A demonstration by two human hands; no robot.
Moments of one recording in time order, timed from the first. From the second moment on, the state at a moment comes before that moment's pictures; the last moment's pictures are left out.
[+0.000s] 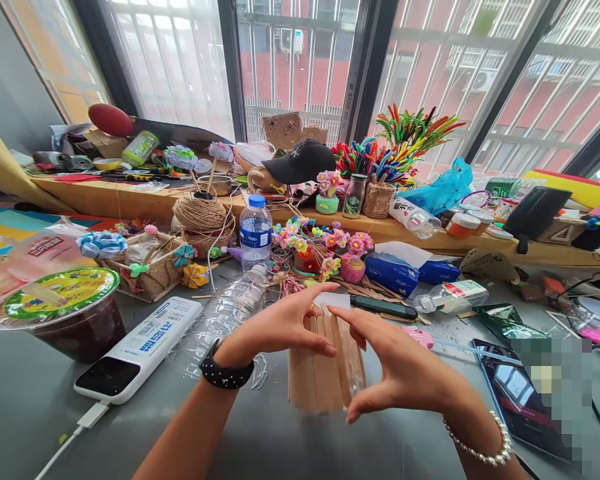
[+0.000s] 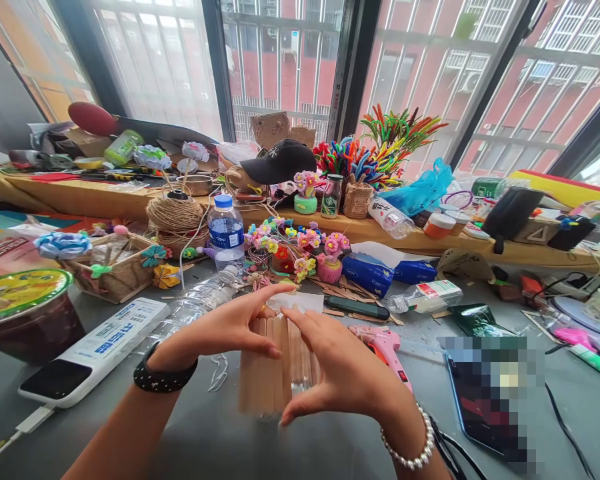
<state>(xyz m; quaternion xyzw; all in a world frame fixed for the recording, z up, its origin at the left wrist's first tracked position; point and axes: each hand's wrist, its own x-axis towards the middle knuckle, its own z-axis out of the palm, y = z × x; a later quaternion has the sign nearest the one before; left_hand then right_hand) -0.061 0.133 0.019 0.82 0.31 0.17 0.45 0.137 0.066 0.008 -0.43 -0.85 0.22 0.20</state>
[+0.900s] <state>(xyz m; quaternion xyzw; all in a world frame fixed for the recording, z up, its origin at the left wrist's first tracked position) -0.065 0.125 0.023 0.84 0.54 -0.07 0.04 0.171 0.082 0.011 -0.64 -0.66 0.21 0.34</state>
